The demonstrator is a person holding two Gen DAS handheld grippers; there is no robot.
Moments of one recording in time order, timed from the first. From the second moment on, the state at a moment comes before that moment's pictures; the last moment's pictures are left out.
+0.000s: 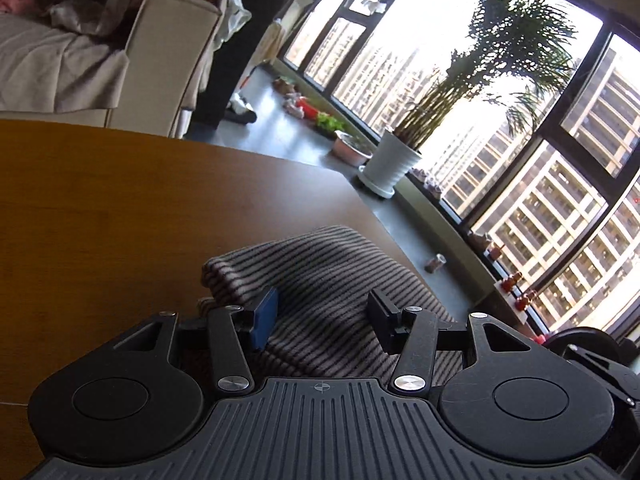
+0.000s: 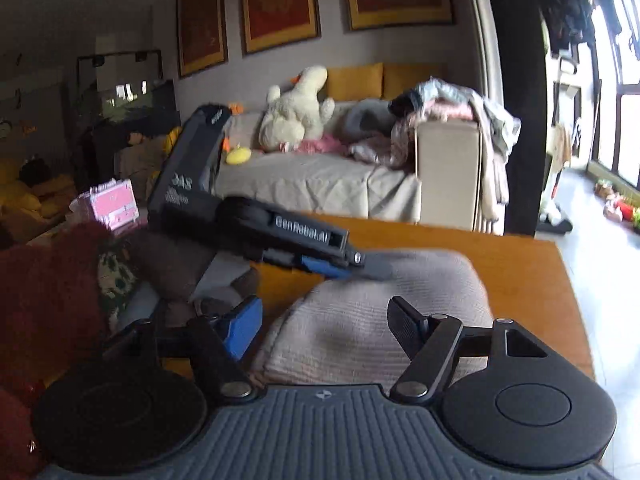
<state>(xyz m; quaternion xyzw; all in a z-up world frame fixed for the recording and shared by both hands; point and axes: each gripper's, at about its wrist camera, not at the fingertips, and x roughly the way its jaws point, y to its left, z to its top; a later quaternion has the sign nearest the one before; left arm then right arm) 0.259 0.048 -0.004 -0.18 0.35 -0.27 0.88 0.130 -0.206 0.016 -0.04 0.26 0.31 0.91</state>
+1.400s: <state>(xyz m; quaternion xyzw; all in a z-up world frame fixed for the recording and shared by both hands) 0.185 0.040 -0.007 -0.16 0.38 -0.25 0.88 0.235 -0.257 0.003 0.06 0.33 0.22 0.92</state>
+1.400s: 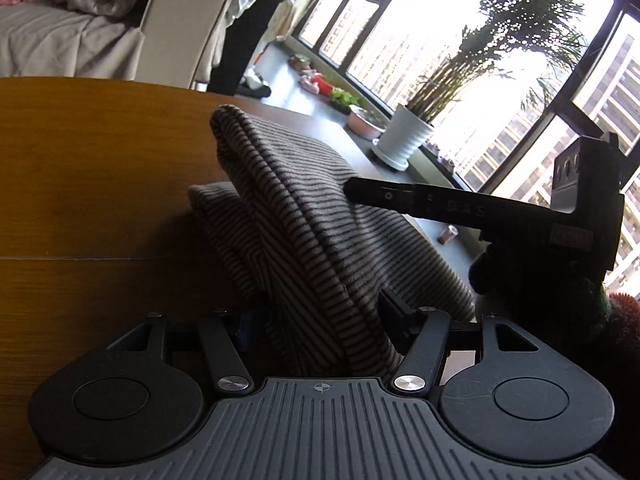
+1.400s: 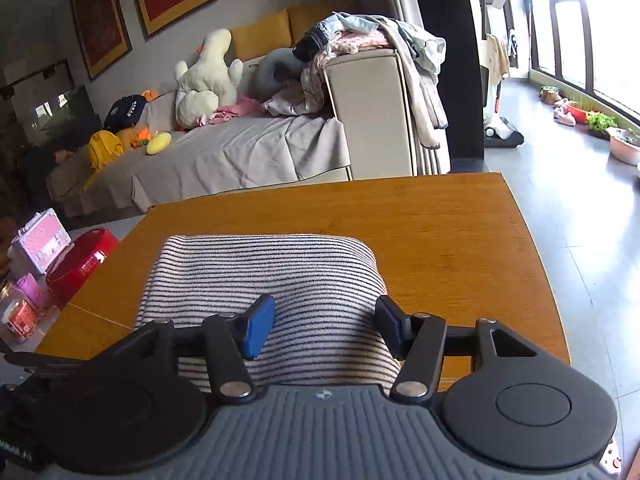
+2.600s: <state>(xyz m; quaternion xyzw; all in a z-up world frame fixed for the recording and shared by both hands) 0.218 0.200 0.000 -0.16 0.34 -0.10 0.92 0.303 -0.075 -0.032 0.09 0.37 0.37 0.85</state>
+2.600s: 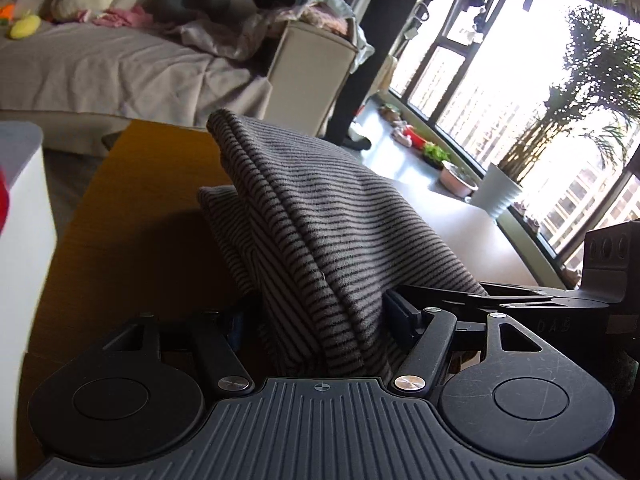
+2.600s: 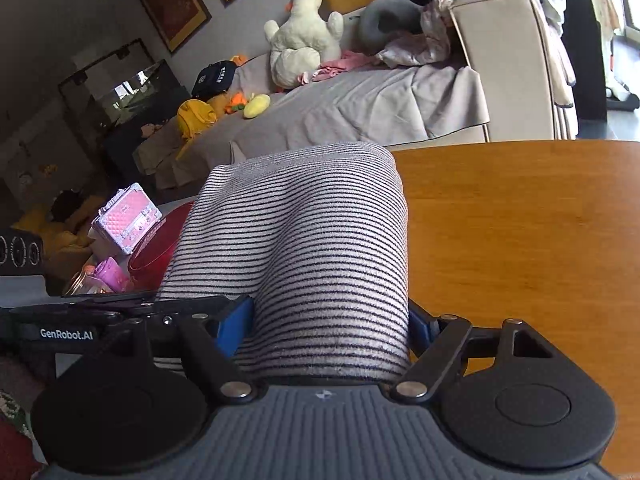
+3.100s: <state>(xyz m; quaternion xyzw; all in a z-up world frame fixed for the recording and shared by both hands) 0.289 0.231 0.007 -0.19 0.31 -0.12 0.93 0.250 -0.063 0.012 -0.04 0.24 0.37 0.90</state>
